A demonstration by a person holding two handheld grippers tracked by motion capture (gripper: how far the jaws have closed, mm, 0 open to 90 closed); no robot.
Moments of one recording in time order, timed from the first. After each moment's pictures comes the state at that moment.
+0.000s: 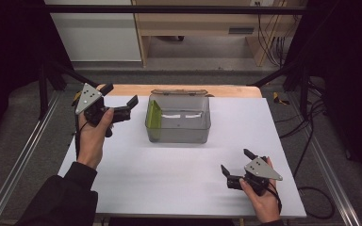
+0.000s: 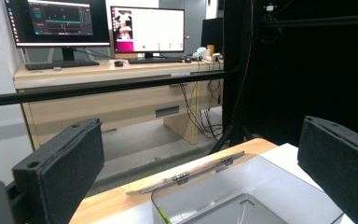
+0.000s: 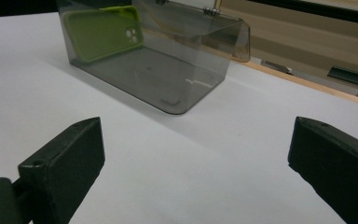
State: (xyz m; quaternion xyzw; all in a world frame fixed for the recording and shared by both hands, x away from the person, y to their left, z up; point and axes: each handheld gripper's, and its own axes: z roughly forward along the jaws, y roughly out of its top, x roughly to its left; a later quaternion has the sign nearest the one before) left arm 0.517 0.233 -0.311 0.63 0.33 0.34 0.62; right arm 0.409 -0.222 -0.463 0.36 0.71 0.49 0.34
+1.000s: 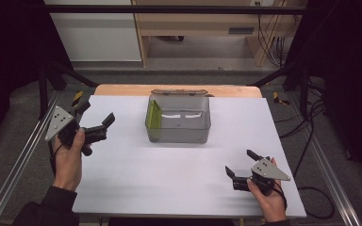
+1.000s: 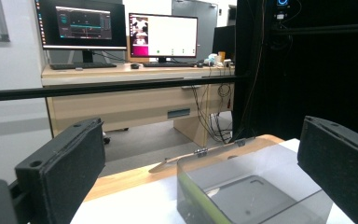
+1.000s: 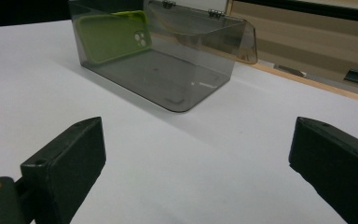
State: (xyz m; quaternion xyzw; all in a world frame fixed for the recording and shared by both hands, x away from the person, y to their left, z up) left arm 0.469 0.287 -0.342 0.61 0.34 0.35 0.62; right arm 0.408 -0.237 -0.468 0.35 0.72 0.51 0.32
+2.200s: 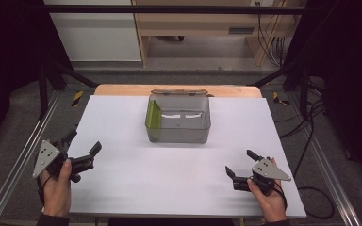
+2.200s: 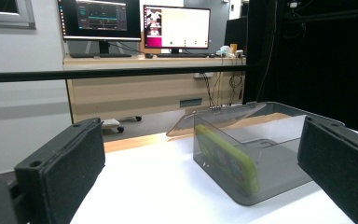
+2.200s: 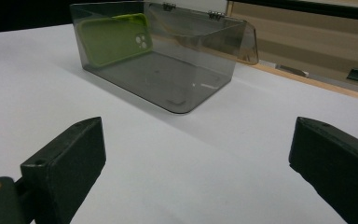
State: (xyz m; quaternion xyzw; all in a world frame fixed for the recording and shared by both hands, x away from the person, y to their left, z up) left arm 0.420 0.327 -0.408 0.60 0.36 0.37 0.61; right arm 0.408 -0.238 -0.469 0.35 0.71 0.52 0.32
